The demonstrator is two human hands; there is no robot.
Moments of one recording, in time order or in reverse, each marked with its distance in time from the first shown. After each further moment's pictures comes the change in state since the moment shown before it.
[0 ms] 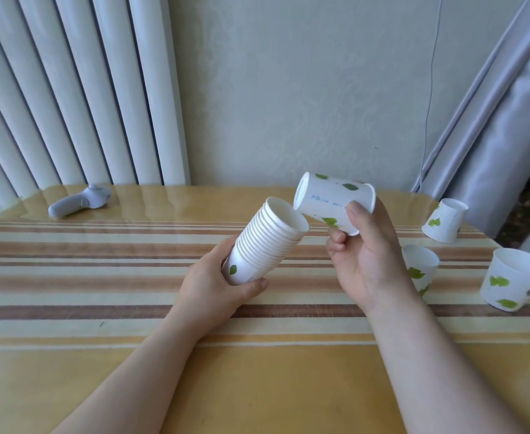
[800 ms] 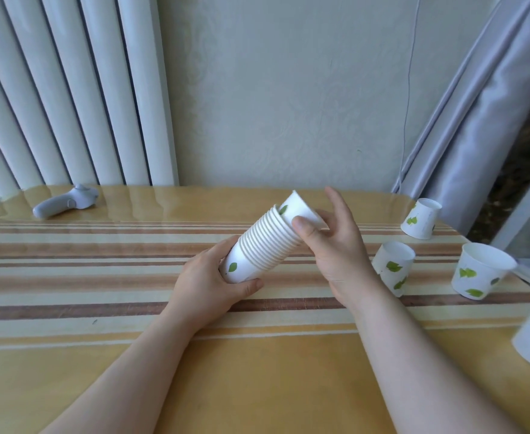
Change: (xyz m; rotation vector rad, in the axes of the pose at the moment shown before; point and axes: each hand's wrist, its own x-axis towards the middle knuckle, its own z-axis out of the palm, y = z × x) left_hand 0.000 0.005 0.001 0.123 -0.022 0.066; right_hand -0.008 0.007 0.004 -0.633 0.060 -0.009
